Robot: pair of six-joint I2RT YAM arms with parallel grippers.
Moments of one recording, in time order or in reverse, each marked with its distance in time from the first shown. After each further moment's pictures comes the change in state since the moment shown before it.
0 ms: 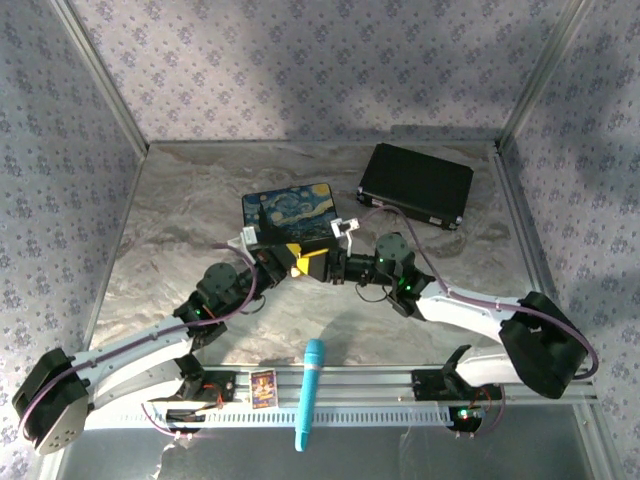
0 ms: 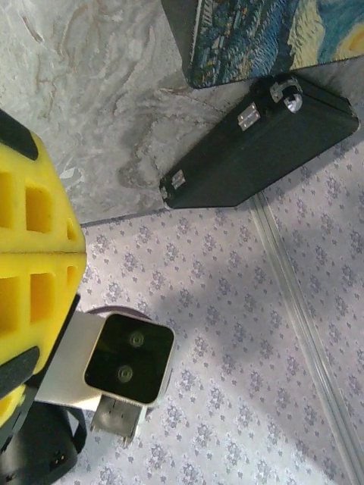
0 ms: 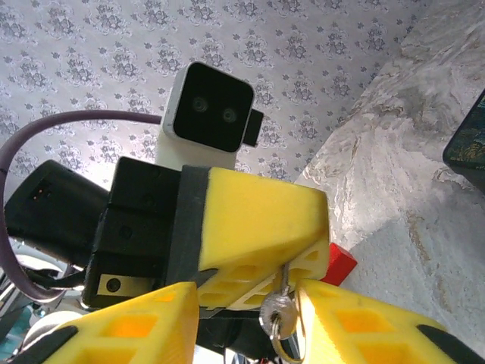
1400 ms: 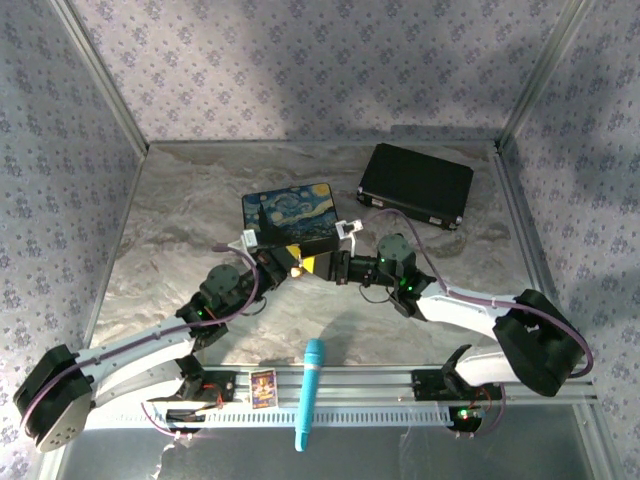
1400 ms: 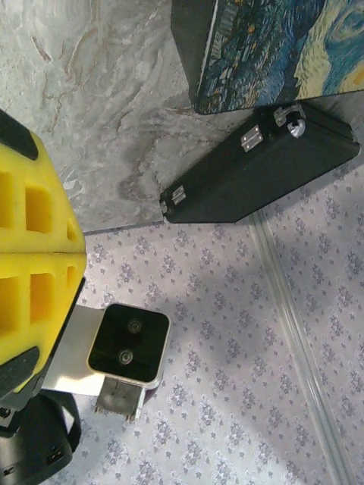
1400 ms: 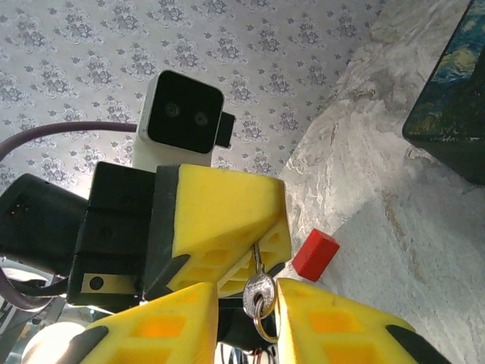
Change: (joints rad) left arm -0.005 0.021 -0.023 0.000 -0.033 -0.028; right arm -0.035 0.010 -0.042 0.003 -0.011 0.045
